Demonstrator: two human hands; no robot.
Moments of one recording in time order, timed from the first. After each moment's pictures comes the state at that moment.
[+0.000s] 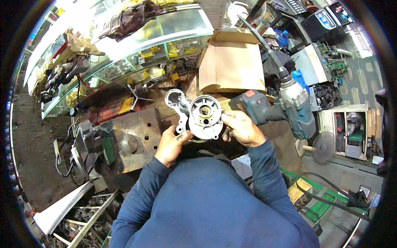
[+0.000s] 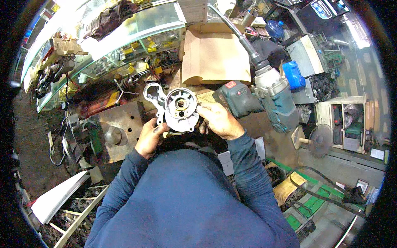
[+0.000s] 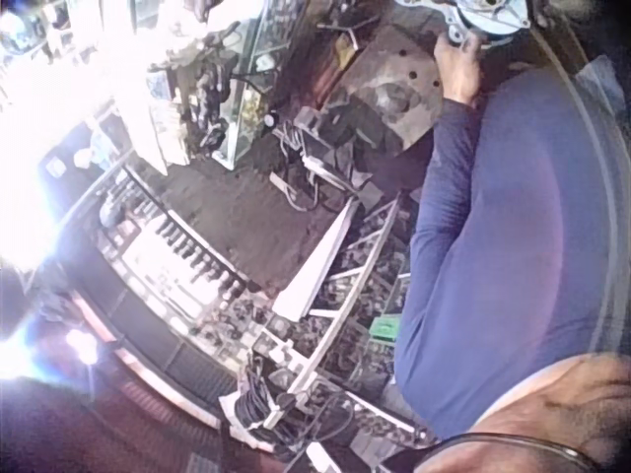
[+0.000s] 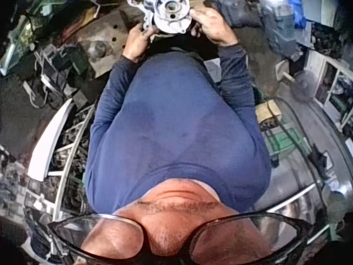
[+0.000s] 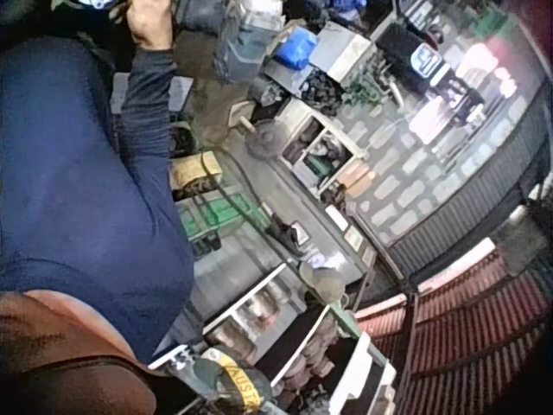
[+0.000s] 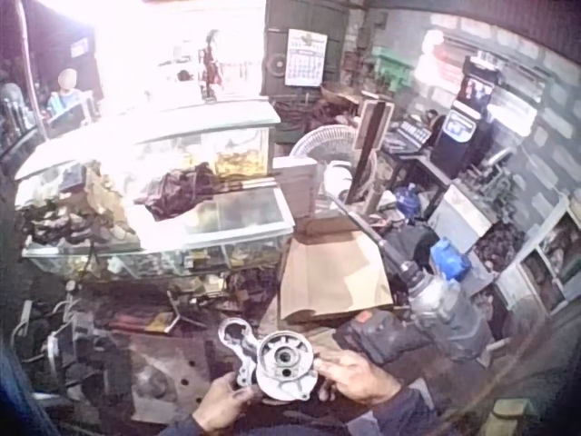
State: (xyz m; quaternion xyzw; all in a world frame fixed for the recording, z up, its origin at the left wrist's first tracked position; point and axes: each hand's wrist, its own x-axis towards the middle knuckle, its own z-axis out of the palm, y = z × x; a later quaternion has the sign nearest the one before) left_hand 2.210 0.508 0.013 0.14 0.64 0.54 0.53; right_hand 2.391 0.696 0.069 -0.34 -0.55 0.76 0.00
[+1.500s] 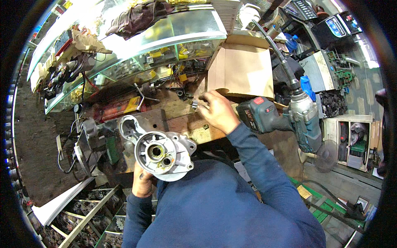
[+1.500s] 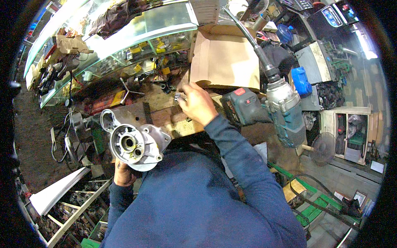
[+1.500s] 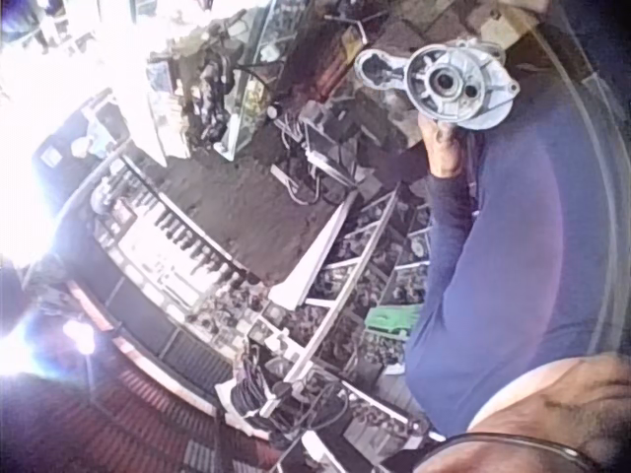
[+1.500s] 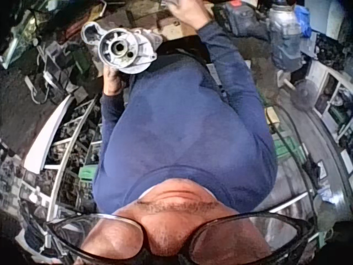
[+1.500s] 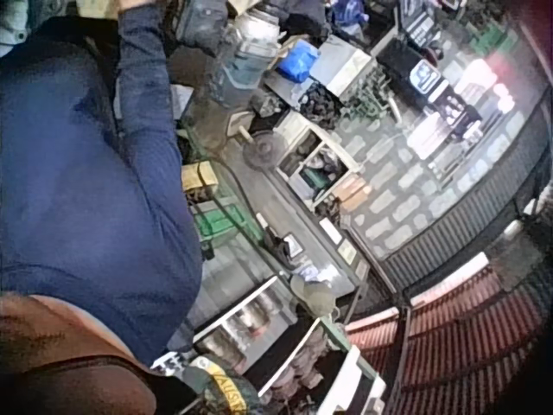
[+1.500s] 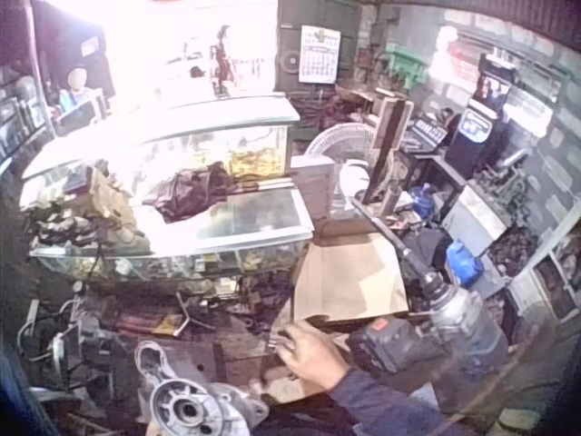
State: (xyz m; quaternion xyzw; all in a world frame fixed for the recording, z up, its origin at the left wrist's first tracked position) left_hand 2.200 0.389 0.052 0.05 0.56 0.69 0.45; right_hand 2.297 0.709 0.006 -0.25 -0.90 0.33 0.11
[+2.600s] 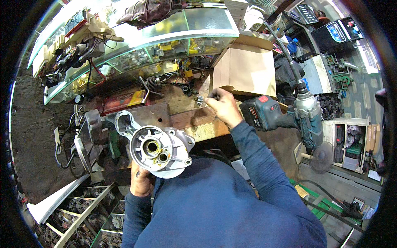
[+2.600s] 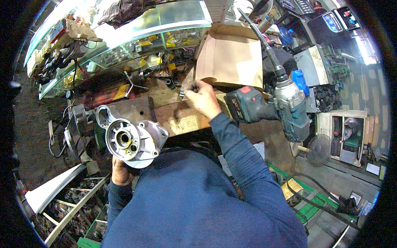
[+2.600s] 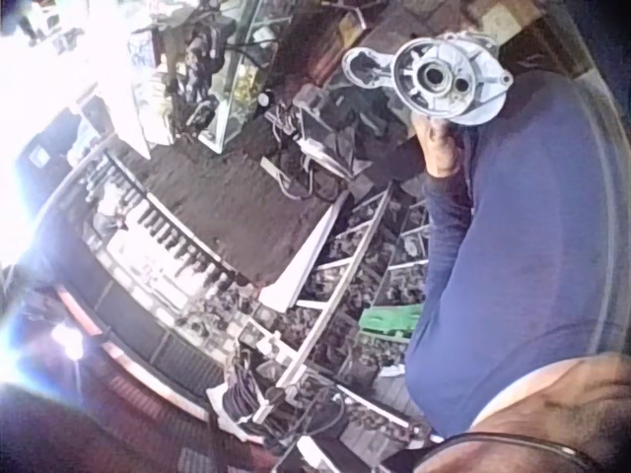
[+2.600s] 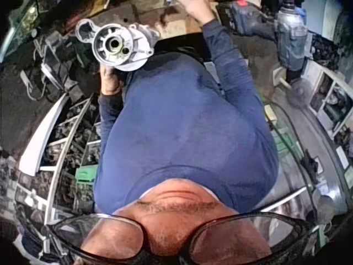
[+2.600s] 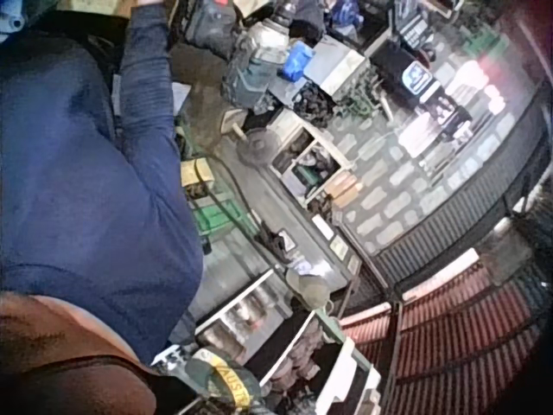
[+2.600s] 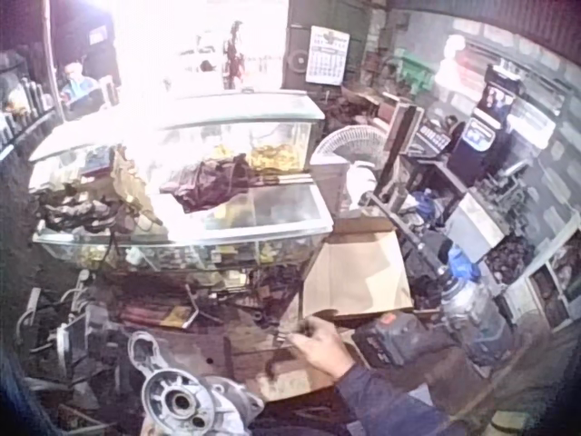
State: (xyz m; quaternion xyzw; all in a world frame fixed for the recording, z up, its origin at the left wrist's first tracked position) left_hand 2.193 0.367 0.052 0.05 0.55 0.71 0.43; right_hand 2.299 0.714 -0.005 -0.33 -0.80 0.50 0.07
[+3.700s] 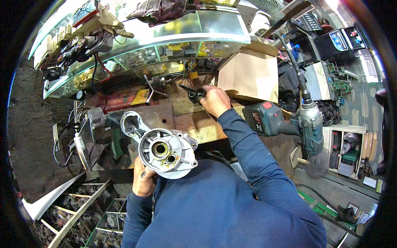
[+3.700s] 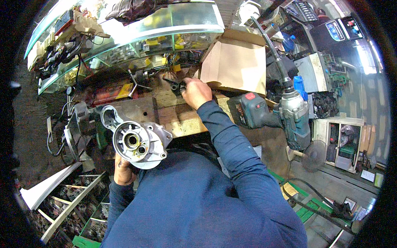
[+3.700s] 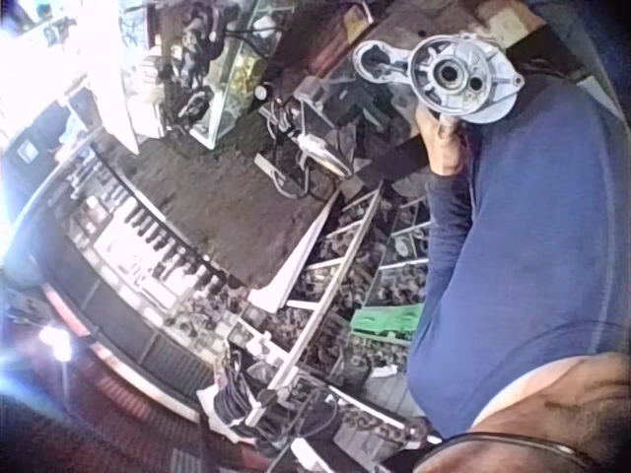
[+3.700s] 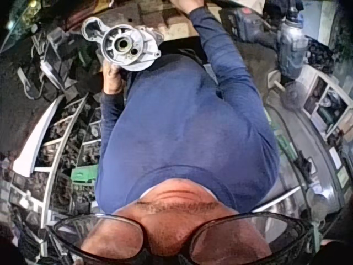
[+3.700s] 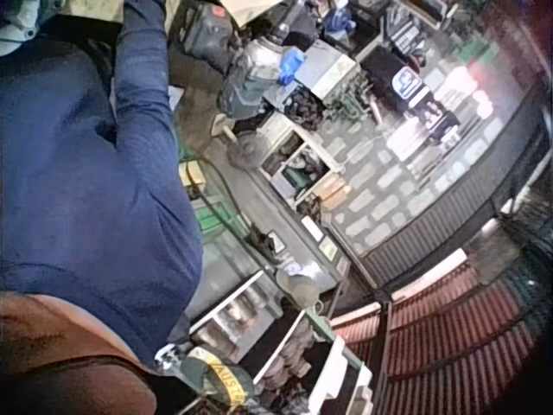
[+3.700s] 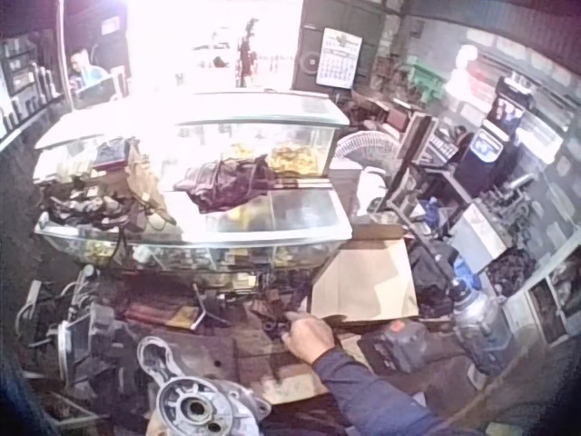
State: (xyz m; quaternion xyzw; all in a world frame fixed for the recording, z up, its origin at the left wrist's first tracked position) left_hand 2.191 0.376 0.055 0.04 0.57 0.70 0.42; right_hand 2.244 0.715 -0.040 -0.30 -0.93 0.22 0.05
